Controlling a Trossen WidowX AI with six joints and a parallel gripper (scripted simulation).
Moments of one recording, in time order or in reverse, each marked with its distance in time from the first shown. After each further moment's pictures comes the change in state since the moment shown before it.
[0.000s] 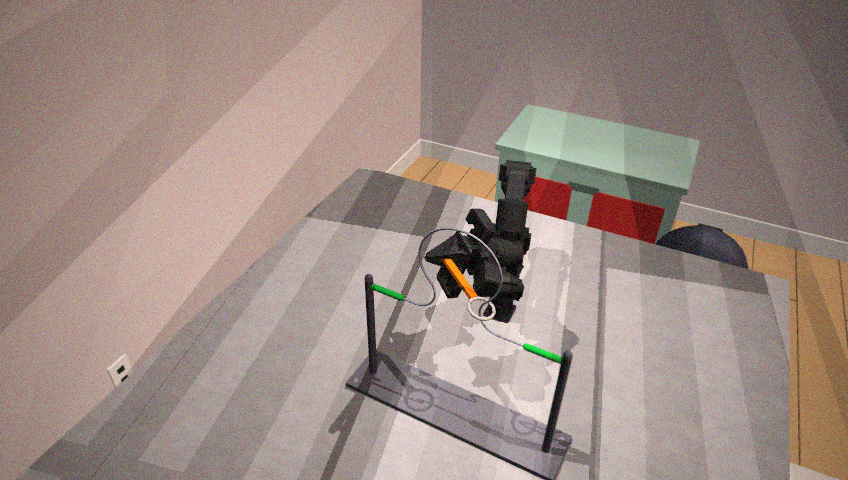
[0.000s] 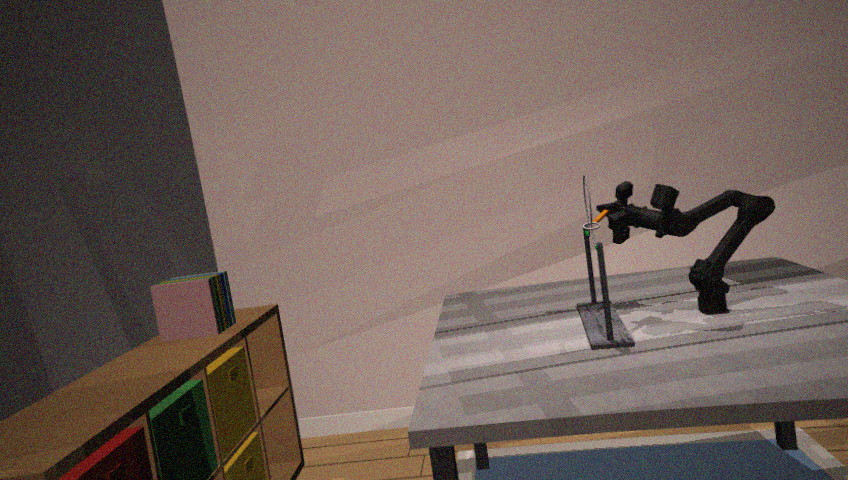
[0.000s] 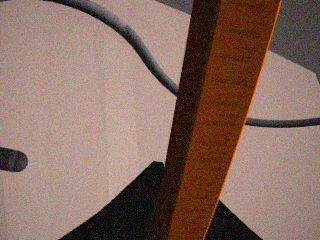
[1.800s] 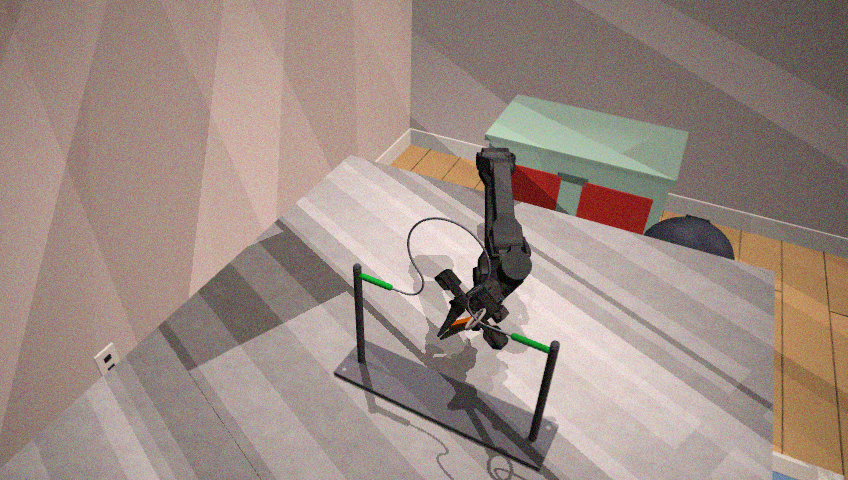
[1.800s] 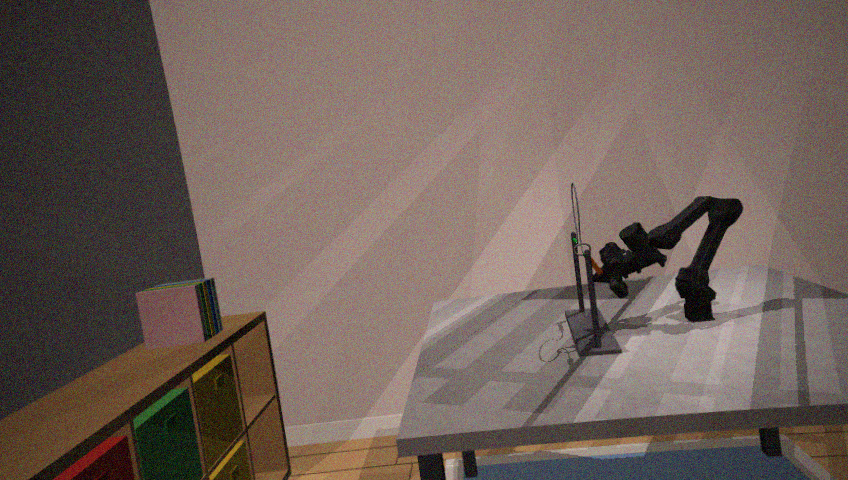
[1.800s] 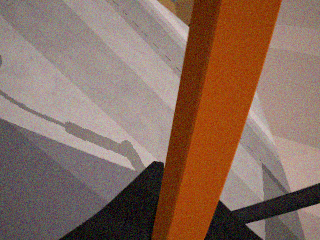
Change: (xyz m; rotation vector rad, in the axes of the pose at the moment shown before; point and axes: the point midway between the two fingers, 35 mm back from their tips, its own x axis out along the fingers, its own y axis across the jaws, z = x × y) arm -0.072 0.147 0.083 1.033 0.064 0.706
